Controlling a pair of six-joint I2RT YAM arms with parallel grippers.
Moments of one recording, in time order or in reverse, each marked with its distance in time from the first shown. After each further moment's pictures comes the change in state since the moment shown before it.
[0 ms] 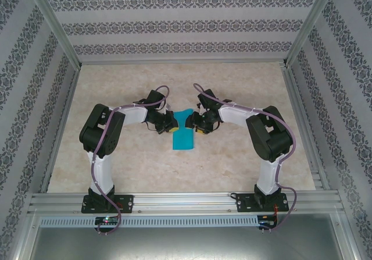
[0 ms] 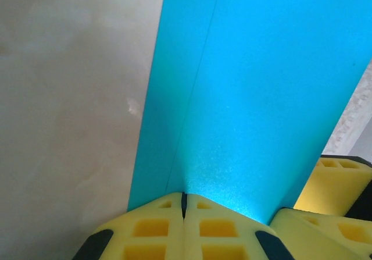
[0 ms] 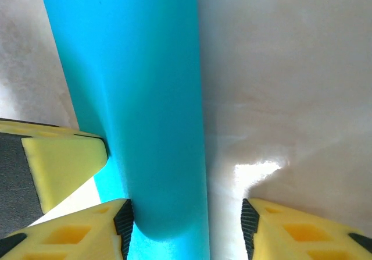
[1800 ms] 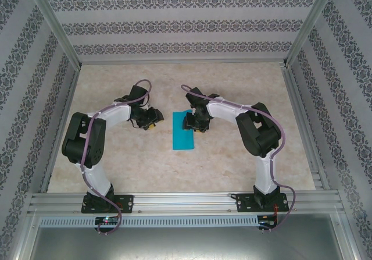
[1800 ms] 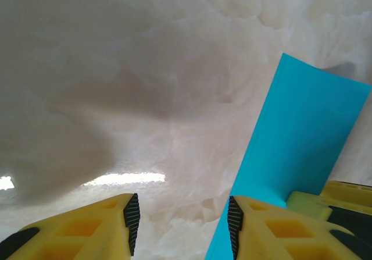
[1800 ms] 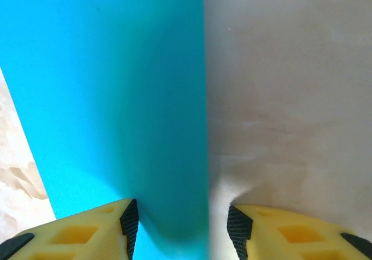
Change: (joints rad) left arm 0.134 -0.202 -0.079 -0.147 -0.224 0.082; right arm 0.083 0.140 0.211 -0.237 0.185 -0.048
